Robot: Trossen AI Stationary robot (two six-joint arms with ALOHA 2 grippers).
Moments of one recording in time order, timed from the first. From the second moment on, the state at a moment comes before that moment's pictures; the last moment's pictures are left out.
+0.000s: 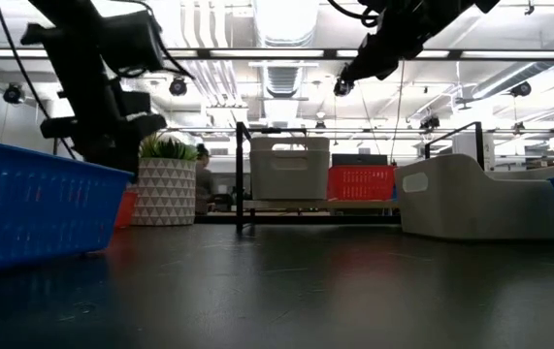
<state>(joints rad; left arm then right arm) 0.09 1.21 0.69 -0.75 -0.55 -1.01 -0.06 1.25 0.95 -0.33 -0.08 -0.14</state>
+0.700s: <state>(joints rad) 0.05 1.39 0.68 -0.69 -0.45 -1.01 -0.06 1.25 0.93 -0.32 -0.08 -0.13</state>
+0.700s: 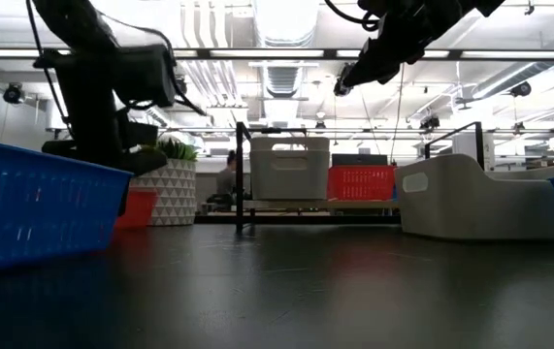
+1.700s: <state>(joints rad) -0.19 1.45 0.72 -0.11 -0.20 -0.25 -0.04 1.38 0.89 -0.17 -0.11 -0.03</state>
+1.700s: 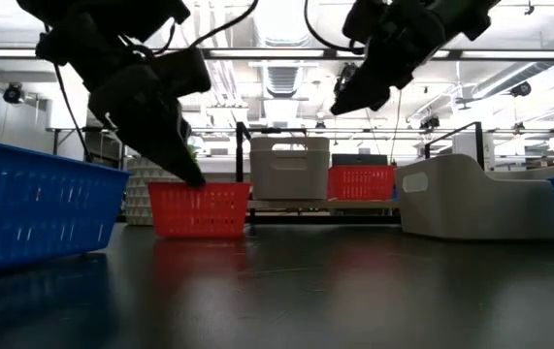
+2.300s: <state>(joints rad) -0.19 0.86 0.53 -0.03 -0.26 0.16 0.07 1.79 1.26 -0.09 -0.11 -0.12</state>
